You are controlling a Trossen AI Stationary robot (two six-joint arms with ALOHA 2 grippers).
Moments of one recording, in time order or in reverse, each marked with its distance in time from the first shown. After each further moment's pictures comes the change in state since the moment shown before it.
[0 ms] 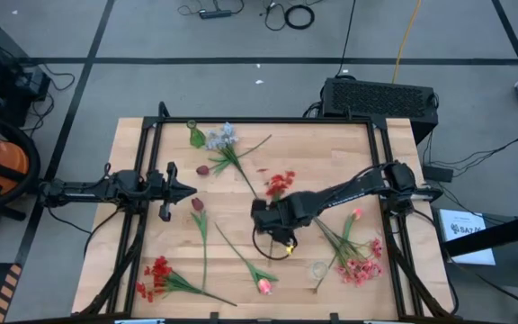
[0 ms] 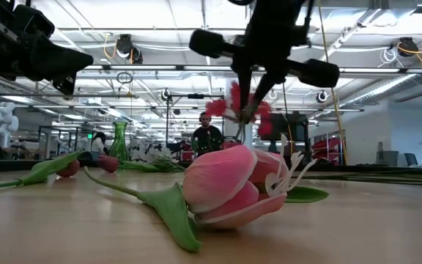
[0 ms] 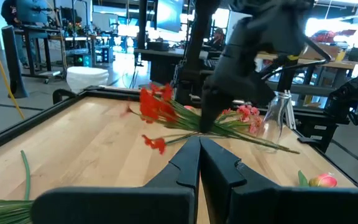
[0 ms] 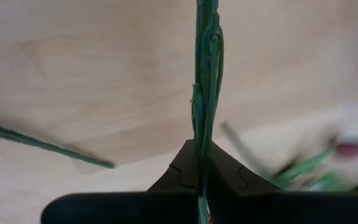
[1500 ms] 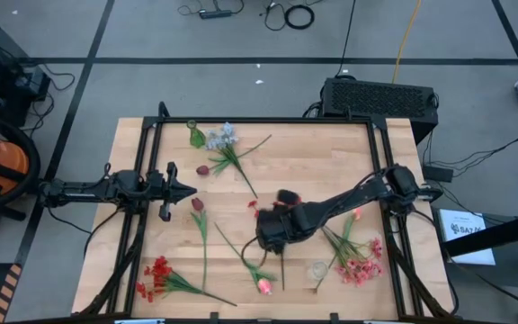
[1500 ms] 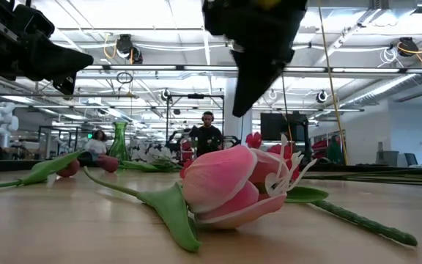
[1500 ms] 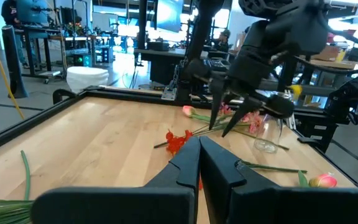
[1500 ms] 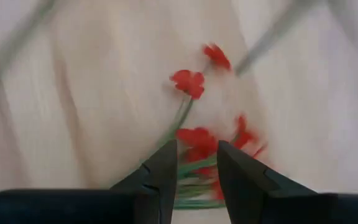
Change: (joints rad) left arm 0.000 0.000 0.000 0.000 0.000 0.000; right arm 0.059 -0.002 -0.014 0.054 0.041 2.014
